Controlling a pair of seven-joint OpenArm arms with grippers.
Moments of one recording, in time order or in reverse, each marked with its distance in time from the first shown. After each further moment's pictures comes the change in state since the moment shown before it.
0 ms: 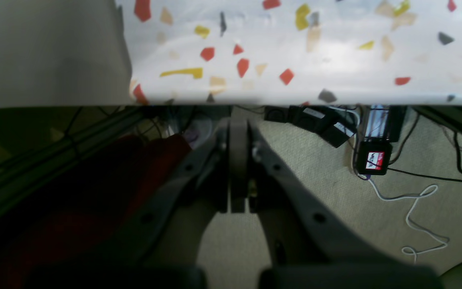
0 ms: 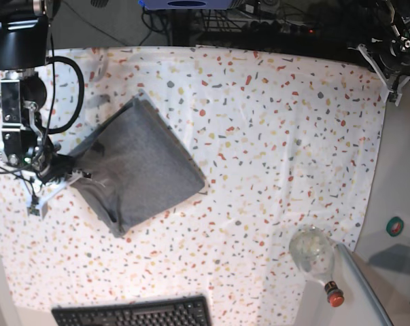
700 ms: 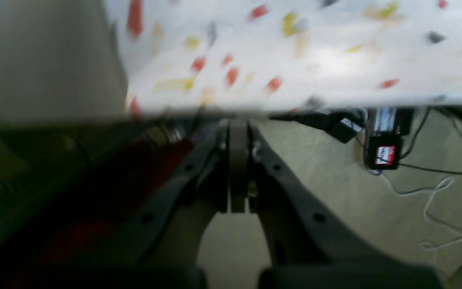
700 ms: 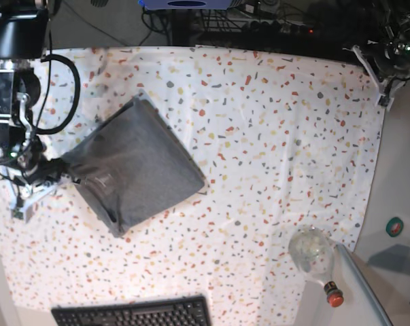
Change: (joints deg) left arm 0.3 -0.1 6.4 3.3 1.2 0.5 -0.3; right arm -3.7 -0.6 4.9 11.5 -0.5 -0.5 -3.1
